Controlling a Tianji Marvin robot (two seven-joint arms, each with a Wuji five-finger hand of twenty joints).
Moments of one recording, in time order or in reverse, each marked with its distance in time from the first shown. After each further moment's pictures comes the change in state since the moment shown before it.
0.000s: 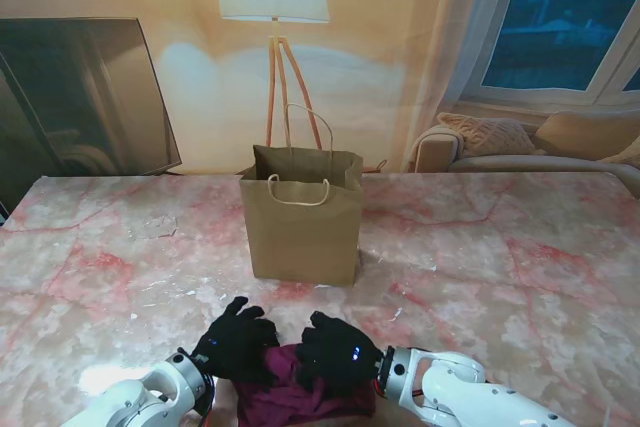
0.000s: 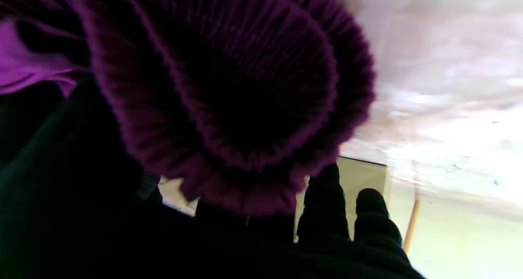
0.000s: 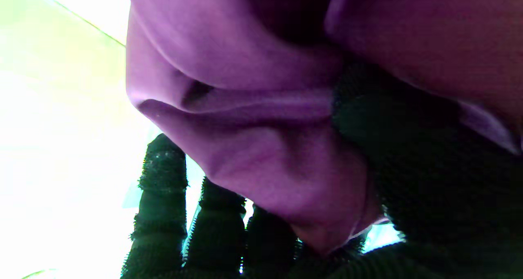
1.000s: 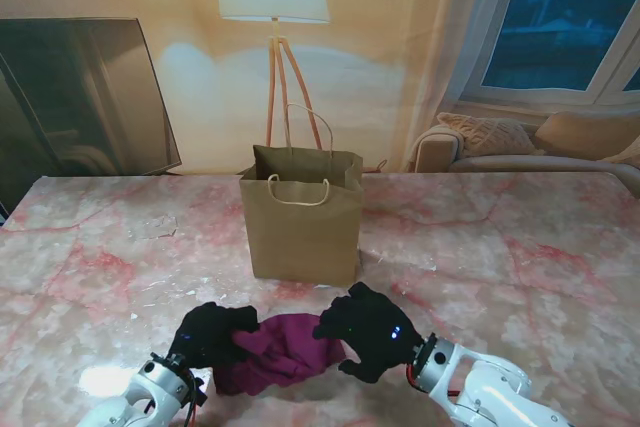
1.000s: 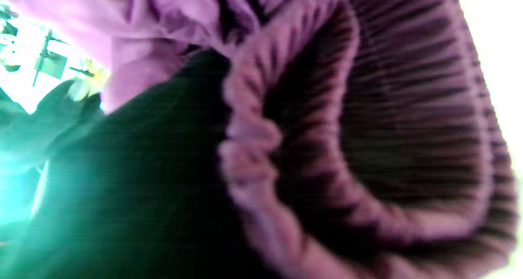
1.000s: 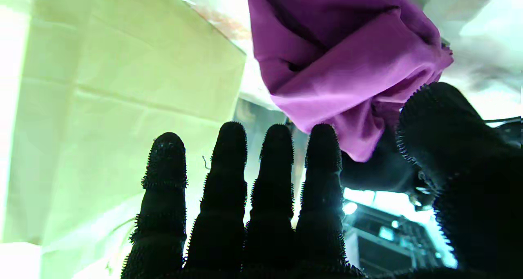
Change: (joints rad) left arm 0.103 -0.056 -0.116 -0.012 -0.034 -0.037 0.300; right arm -0.352 -0.038 0.506 -0.241 -0.030 -0.100 0.148; left_hand 0.273 -0.170 0.335 -0.046 -0.003 -0.235 0.656 0.727 0.635 -0.121 -0.007 0.366 0.865 -0.022 0.385 0.093 0.639 0.093 1.057 0.011; right_hand -0.287 0.128 -0.070 0.117 -0.375 0.381 -0.385 0.174 -0.158 0.050 -0.278 -0.462 -0.031 -0.001 -0.438 -0.378 -0.047 -0.001 -0.288 -0.148
